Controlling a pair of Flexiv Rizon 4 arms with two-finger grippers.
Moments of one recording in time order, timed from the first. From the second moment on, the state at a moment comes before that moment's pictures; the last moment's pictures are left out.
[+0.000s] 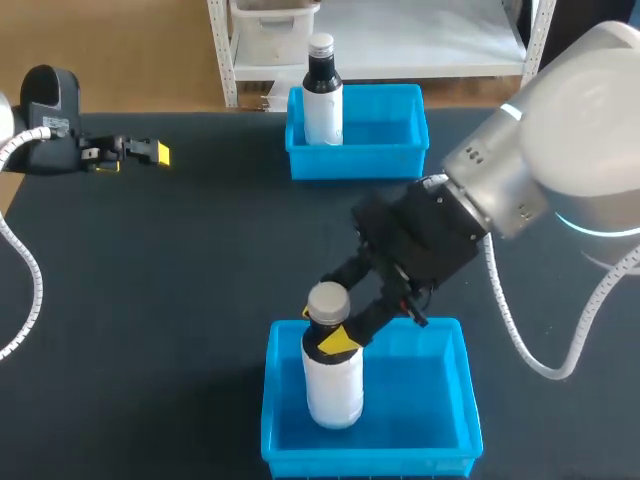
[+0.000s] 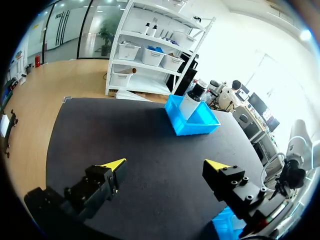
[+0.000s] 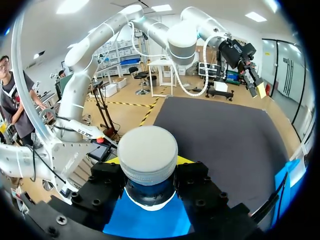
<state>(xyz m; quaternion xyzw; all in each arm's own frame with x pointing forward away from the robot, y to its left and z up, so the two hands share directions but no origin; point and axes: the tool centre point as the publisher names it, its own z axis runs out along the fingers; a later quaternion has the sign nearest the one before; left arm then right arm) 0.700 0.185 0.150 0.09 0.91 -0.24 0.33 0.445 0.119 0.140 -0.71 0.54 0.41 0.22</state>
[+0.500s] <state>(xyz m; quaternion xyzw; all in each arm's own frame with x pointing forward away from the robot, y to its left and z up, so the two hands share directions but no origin) 0.700 0.185 0.150 0.09 0.91 -0.24 0.33 0.443 0.118 0.132 -0.71 0.53 0.41 0.22</state>
